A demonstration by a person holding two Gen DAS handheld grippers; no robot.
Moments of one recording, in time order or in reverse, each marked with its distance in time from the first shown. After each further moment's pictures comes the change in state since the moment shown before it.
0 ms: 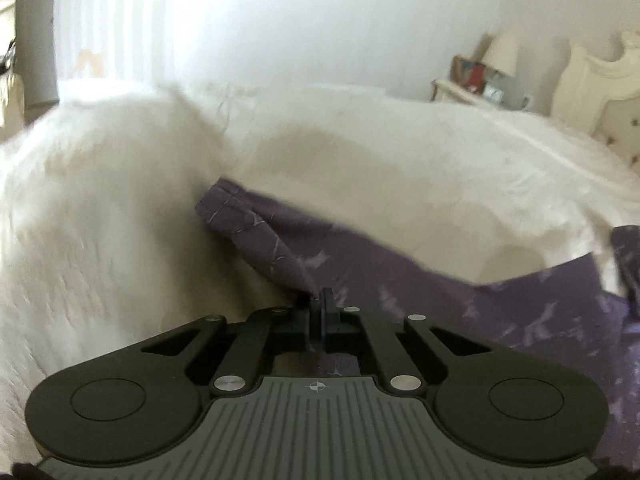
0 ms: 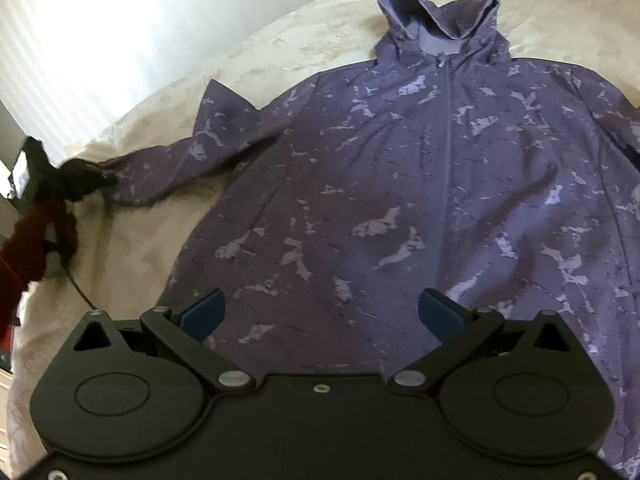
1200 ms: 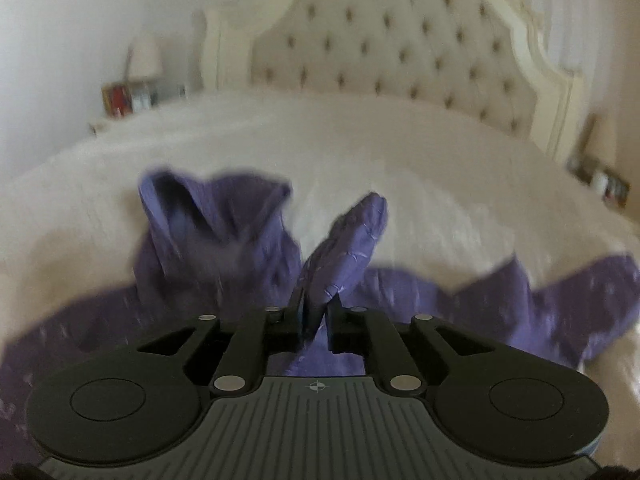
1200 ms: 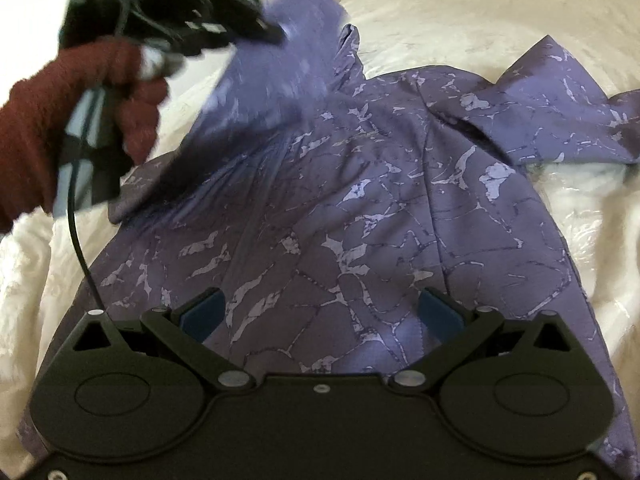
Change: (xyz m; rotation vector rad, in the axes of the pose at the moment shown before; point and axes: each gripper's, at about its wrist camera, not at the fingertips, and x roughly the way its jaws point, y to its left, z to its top) left arm -0.086 -0.385 -0.100 0.573 -0.016 -0.652; right arm -0.034 -0.117 -0.045 0.126 -0.191 -0.116
